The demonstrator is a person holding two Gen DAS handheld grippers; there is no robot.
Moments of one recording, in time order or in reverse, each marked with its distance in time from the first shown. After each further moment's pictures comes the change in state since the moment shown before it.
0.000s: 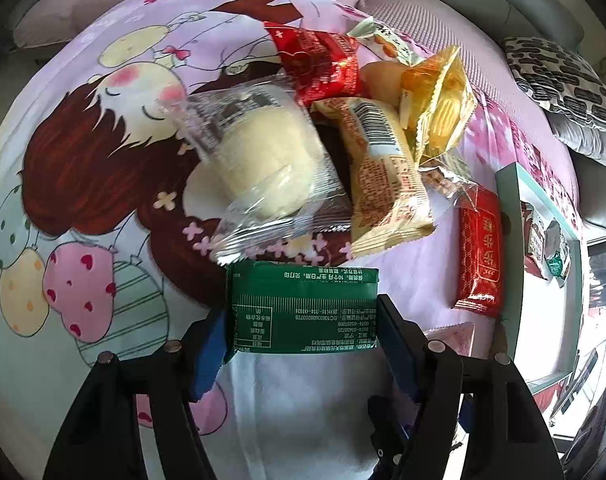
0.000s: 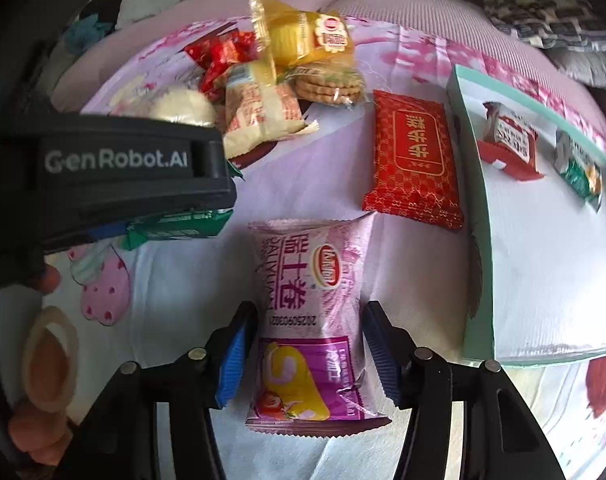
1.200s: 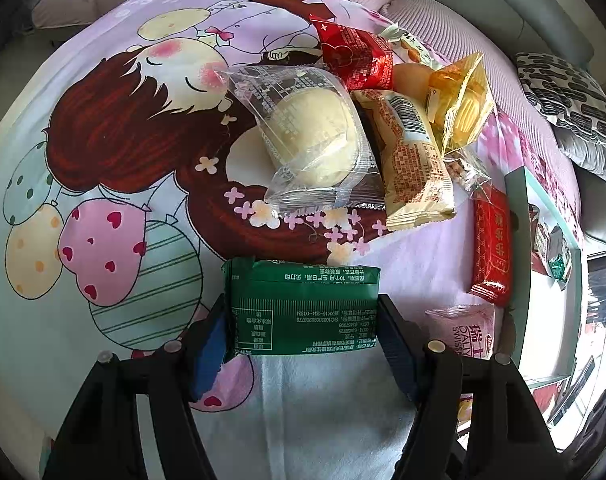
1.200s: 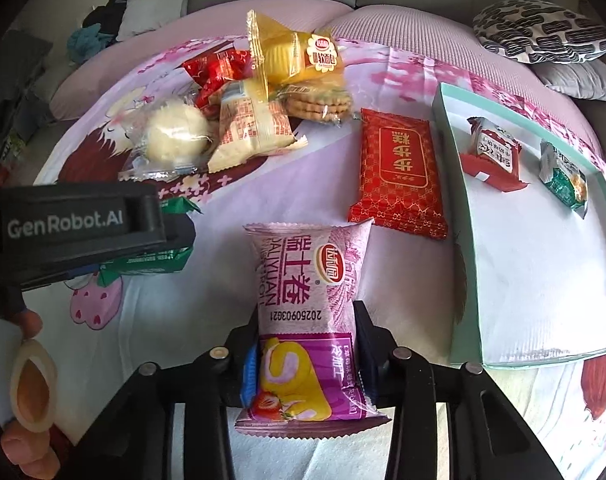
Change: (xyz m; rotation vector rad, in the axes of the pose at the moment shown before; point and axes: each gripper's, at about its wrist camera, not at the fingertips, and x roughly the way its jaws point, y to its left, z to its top) left arm 0.019 0.007 -0.014 -0.062 -0.019 -0.007; right arm -0.014 -0.010 -0.015 -0.001 -0.085 -0.020
